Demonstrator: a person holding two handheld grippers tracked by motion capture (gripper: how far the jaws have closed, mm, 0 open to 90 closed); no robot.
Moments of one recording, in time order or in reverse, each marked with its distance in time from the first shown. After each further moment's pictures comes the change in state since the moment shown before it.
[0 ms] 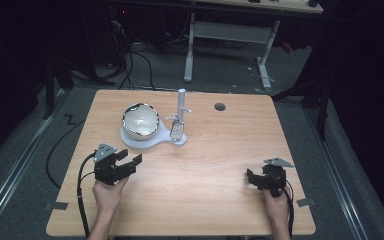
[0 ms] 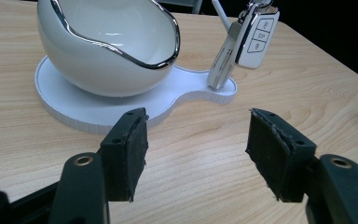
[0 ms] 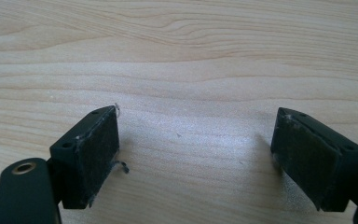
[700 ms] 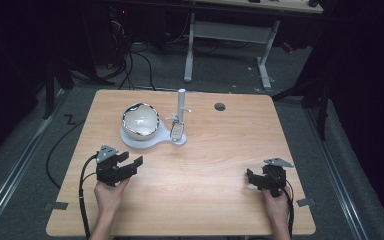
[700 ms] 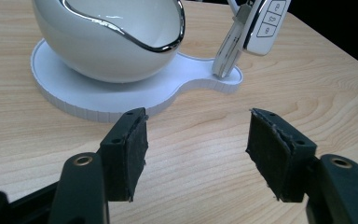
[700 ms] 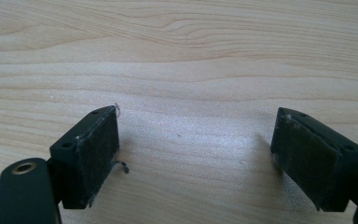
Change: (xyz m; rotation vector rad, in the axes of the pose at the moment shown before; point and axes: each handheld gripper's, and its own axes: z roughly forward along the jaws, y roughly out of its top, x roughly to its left) left arm 0.003 -0.008 0.008 0.034 0.007 -0.012; right arm 0.000 0.000 0.000 0.000 0.000 0.000
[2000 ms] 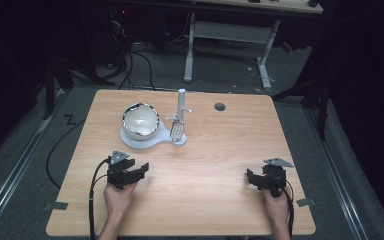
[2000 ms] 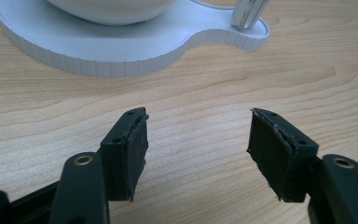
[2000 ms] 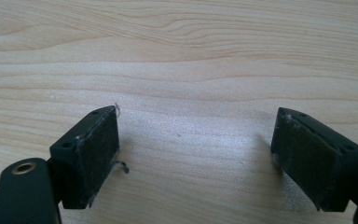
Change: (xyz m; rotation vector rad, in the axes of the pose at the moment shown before) left arm 0.001 -0.027 0.036 0.107 0.039 -0.008; right arm 0.000 0.000 0.000 -0.001 0.000 0.001
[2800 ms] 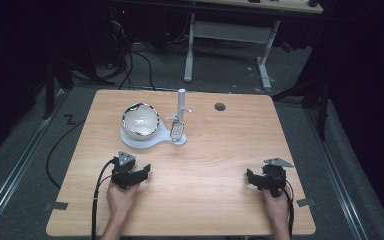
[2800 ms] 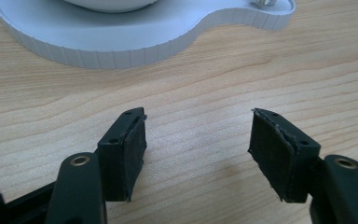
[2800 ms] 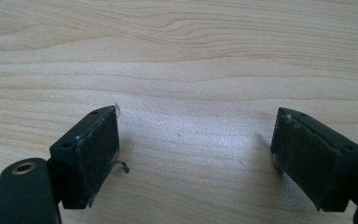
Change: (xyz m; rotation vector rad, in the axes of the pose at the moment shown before) left arm -0.006 -0.007 0.016 0.036 0.091 0.076; right arm 0.000 0.000 0.000 -0.002 0.000 -0.005
